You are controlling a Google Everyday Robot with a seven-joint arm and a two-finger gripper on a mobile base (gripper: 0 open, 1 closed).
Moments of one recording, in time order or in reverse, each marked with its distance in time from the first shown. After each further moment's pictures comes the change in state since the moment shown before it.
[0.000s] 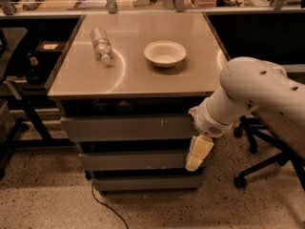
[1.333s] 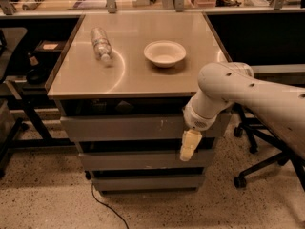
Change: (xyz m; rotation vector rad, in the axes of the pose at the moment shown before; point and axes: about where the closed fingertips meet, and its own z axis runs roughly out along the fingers) arm 0.007 -0.053 0.057 0.010 0.087 -0.039
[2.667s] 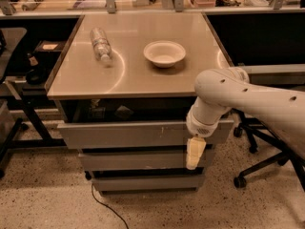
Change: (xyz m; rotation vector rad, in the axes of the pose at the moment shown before) arm 0.023 0.017 0.018 -0.068 0.097 -0.014
